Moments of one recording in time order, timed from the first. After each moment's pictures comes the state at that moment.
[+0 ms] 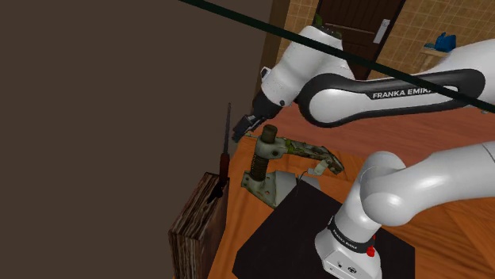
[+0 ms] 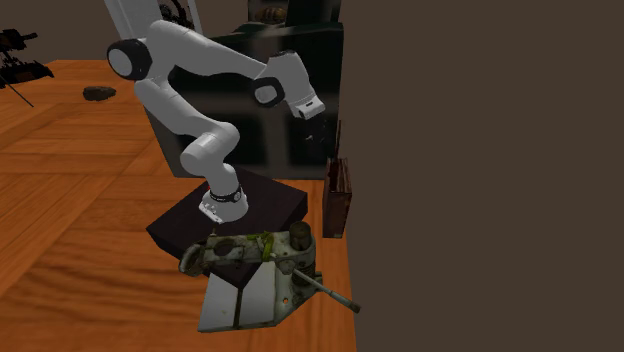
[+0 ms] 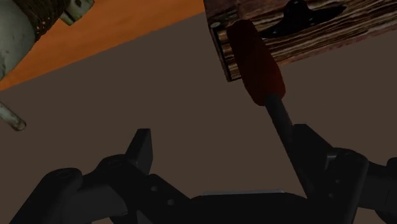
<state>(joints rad) 0.14 -0.79 0.24 -2.73 0.12 2.37 0.17</state>
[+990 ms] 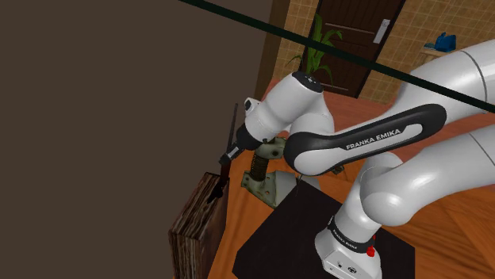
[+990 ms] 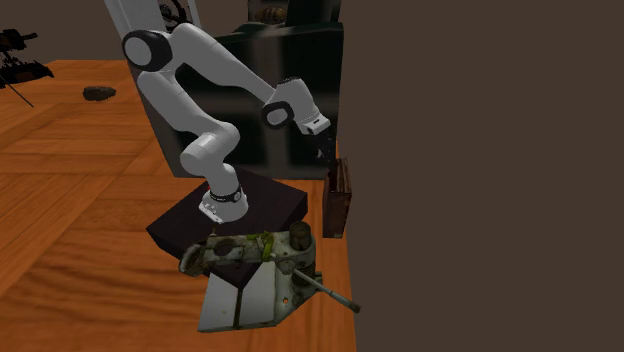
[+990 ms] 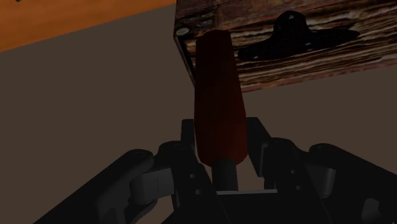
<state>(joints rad) 0.13 -0.63 0.41 -2.86 0.09 2.75 0.25</state>
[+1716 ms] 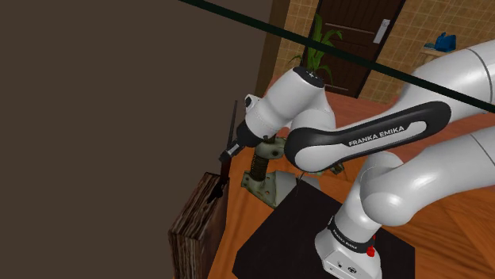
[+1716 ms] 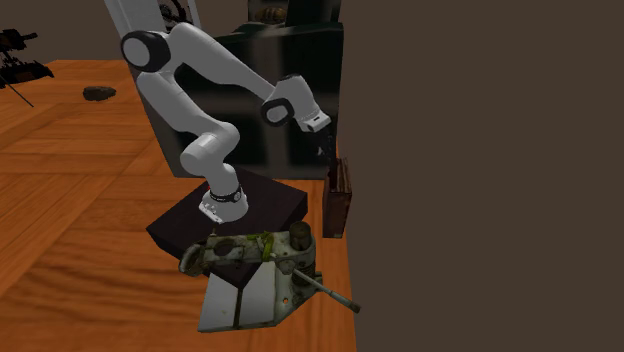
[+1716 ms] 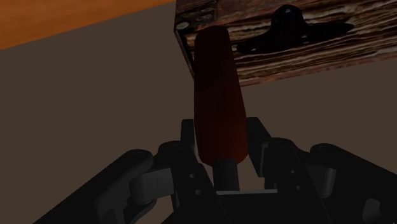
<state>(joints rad) 0.14 -0.64 0.40 -2.84 0.10 2.72 0.25</state>
